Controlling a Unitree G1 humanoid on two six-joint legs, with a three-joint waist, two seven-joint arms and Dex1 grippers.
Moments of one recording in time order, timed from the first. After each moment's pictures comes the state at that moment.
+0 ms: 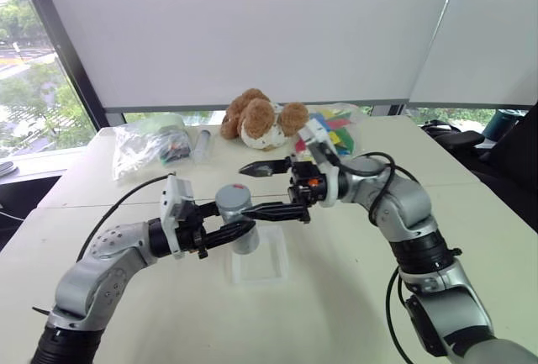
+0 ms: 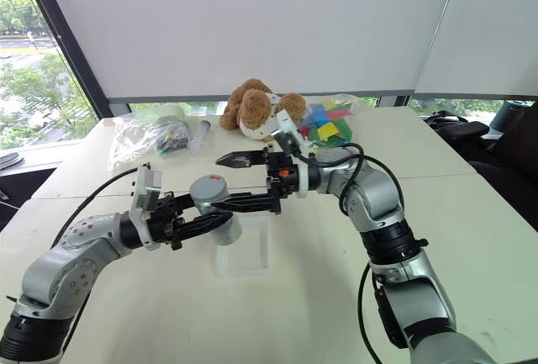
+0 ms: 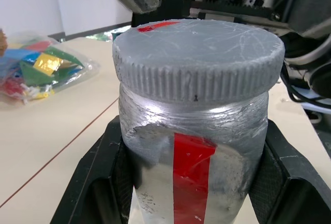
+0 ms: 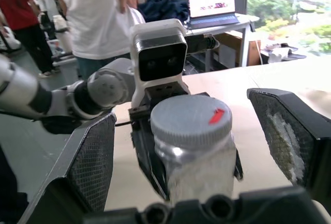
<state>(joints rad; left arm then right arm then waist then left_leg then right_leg) -0.34 0.58 0.07 -0.32 -0.69 0.46 -0.95 -0.93 -0.38 0.16 -0.02 0.55 0.61 1.18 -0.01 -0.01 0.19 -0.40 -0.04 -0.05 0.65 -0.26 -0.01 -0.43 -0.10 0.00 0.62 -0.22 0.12</state>
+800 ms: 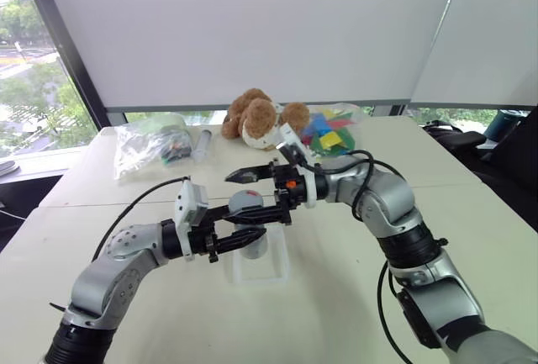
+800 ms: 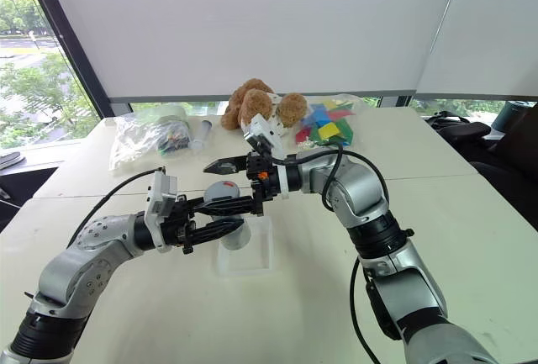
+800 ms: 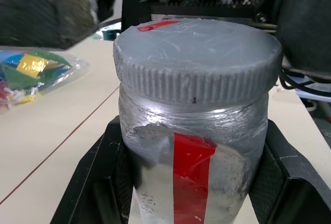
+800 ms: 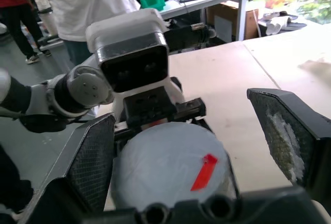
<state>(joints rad) -0.36 0.56 0.02 -0.32 -0.63 0.42 -0.97 -0.99 -0.36 0.23 0.00 0.52 0.70 1.15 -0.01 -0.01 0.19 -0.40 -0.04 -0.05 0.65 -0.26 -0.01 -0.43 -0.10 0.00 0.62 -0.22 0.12</state>
